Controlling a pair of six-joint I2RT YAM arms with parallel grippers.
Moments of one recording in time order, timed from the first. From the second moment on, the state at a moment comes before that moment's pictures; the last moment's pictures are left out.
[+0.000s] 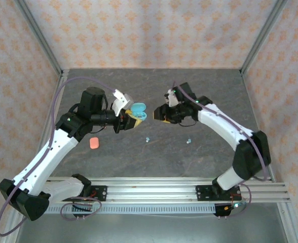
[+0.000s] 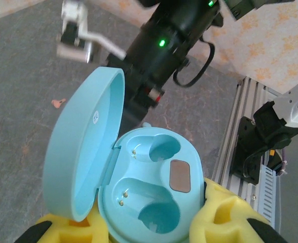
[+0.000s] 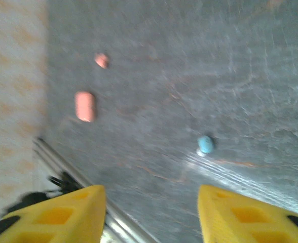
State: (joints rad) left arm -0.44 1.09 1.16 -0.68 0.65 0.10; right arm 0.54 1.59 1.27 -0.71 -0.53 0.55
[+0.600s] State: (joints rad) left arm -0.44 0.99 1.07 -0.68 0.59 0.09; right arm 0.67 1.91 1.38 -0.86 -0.43 0.36
